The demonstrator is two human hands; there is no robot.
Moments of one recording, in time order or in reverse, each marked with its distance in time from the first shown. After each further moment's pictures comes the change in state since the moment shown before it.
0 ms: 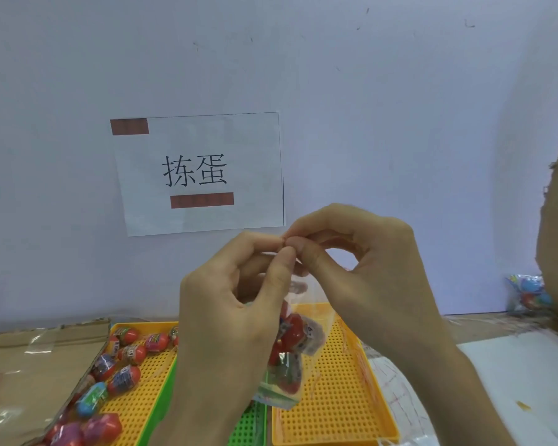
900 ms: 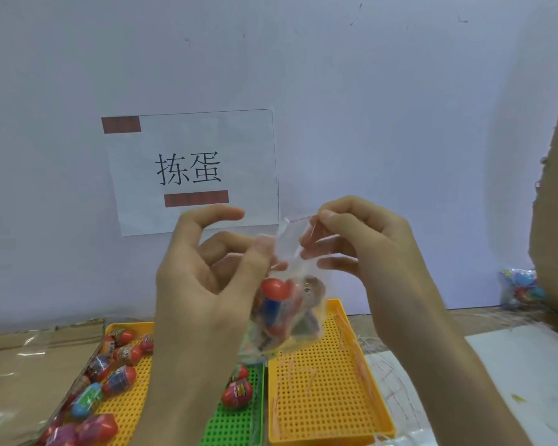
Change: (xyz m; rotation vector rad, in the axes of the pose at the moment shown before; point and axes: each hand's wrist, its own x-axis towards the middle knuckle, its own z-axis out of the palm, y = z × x) left_hand 0.008 -0.004 -0.007 -0.193 0.051 -0.090; right_hand 0.007 0.004 -0.007 0.357 0.093 0.519
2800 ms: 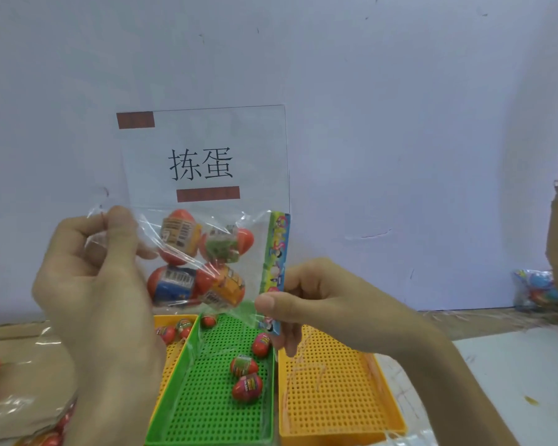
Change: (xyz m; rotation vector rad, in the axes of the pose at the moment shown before) left_hand 0.021 -0.012 -0.066 0.065 0.507 0.081; right_hand 0.002 0.033 0.011 -0.211 -0.820 0.049
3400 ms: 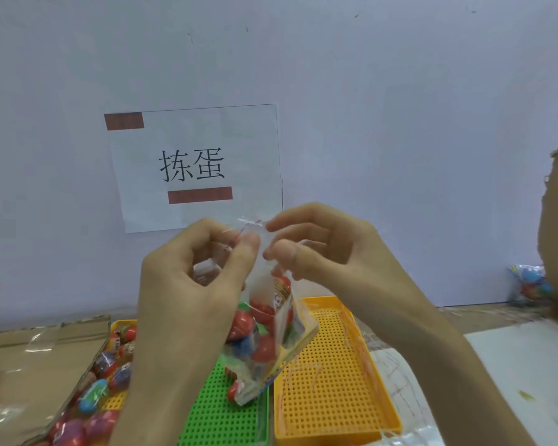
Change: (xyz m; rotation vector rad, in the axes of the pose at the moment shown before) left_hand -0.035 0.015 0.036 0.229 -0.457 0.012; right_hand -0.006 -0.013 -0.009 0.047 0.446 -0.219
